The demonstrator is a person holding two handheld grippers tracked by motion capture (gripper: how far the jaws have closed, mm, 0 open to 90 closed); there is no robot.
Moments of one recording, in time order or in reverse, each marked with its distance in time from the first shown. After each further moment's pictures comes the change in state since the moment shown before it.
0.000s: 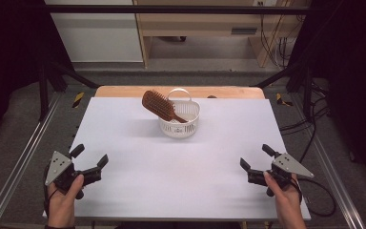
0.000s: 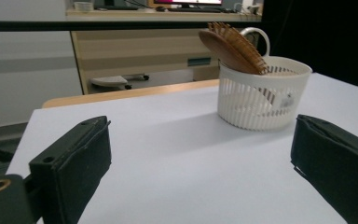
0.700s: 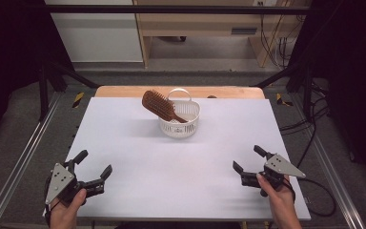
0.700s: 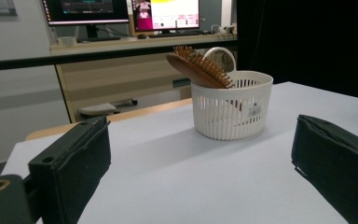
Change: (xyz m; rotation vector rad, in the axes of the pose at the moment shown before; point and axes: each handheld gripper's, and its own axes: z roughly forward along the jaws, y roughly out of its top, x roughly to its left) left arm -0.021 -0.002 -0.017 -0.115 -0.042 0.076; right arm 0.014 -0.004 0.010 -0.003 0.074 -0.015
